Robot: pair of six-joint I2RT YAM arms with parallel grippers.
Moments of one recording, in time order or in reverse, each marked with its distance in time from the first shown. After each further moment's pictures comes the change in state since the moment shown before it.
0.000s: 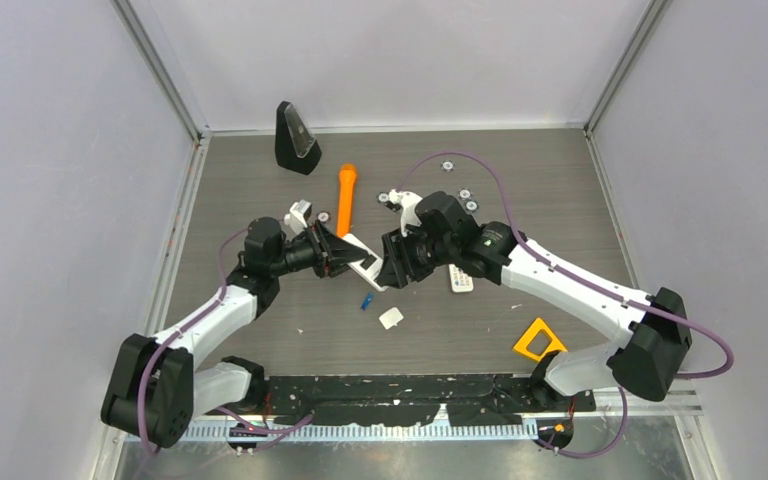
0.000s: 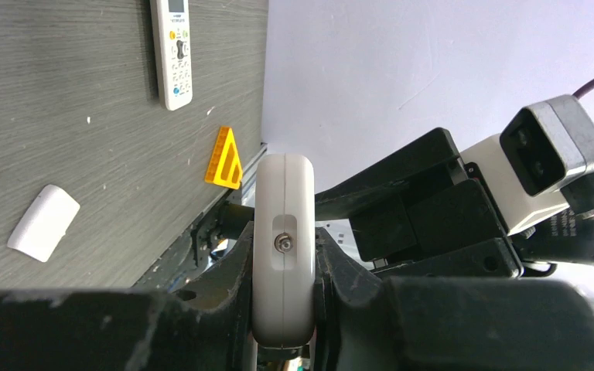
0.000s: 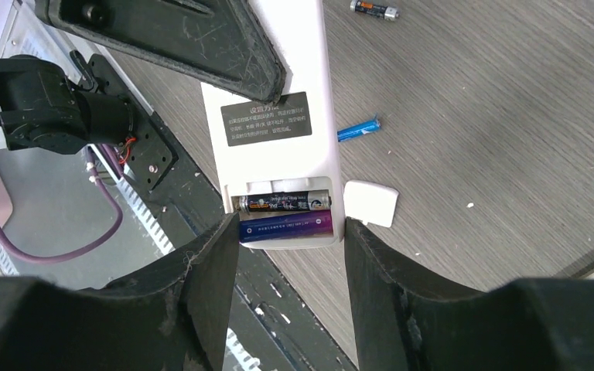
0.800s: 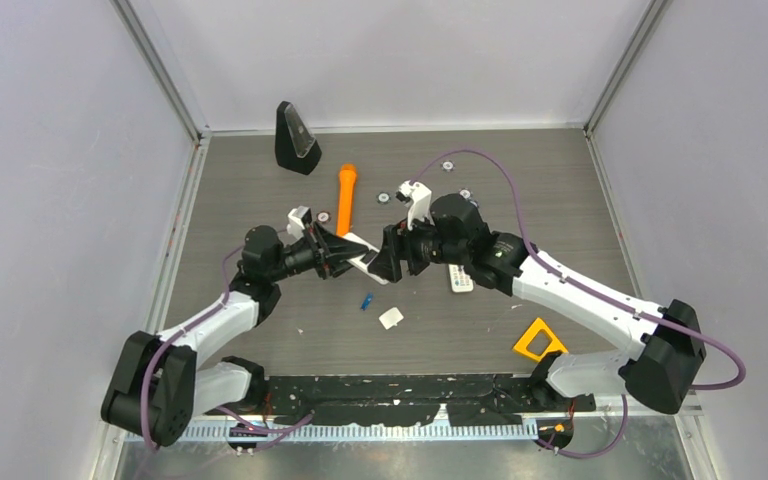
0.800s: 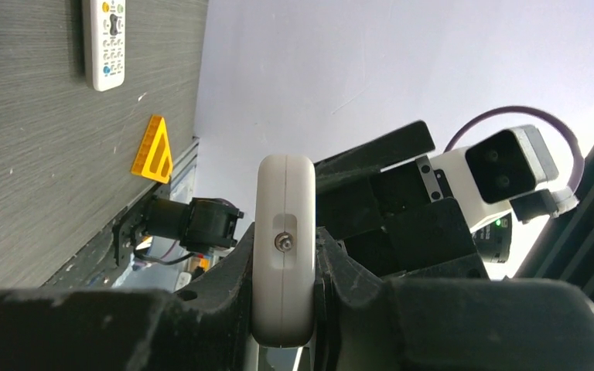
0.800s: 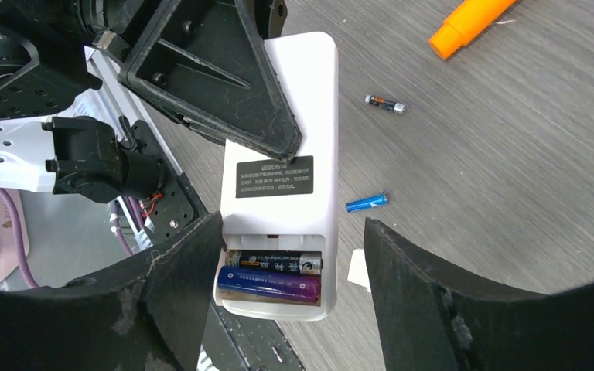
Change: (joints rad) left arm -0.003 0.023 -0.087 0.265 -0.013 -0.331; right arm -0.013 -0.087 -0.118 0.282 0.007 0.009
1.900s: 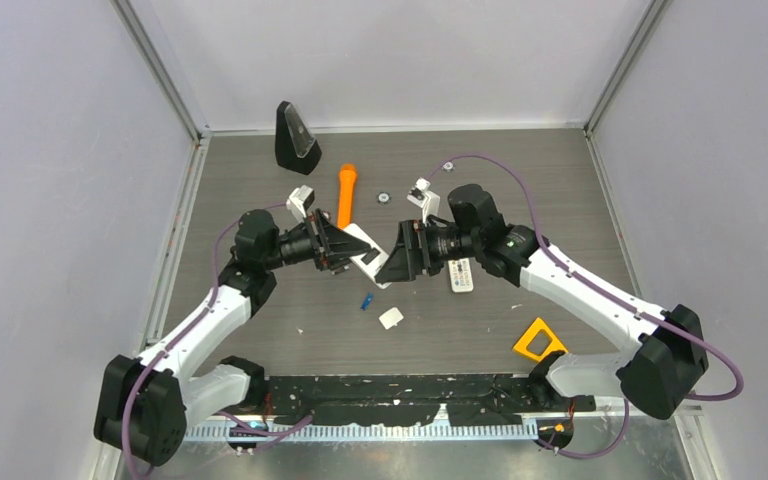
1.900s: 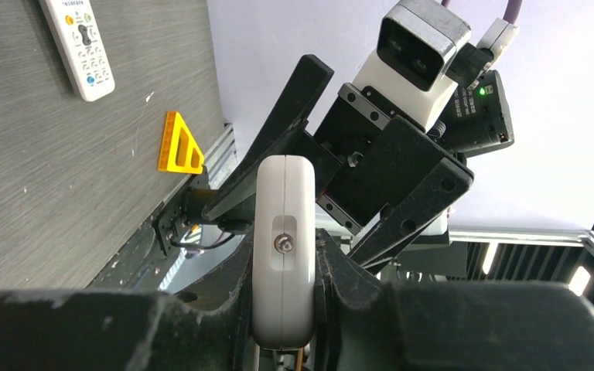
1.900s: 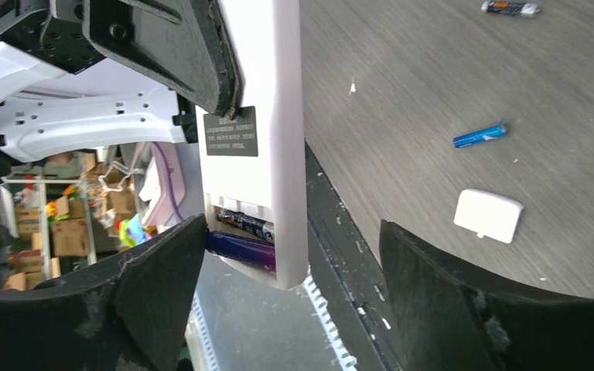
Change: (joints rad) left arm -0.012 -0.116 0.166 -0.290 0.065 0.300; right arm -0.139 -0.022 -0.026 -0.066 -0.396 0.215
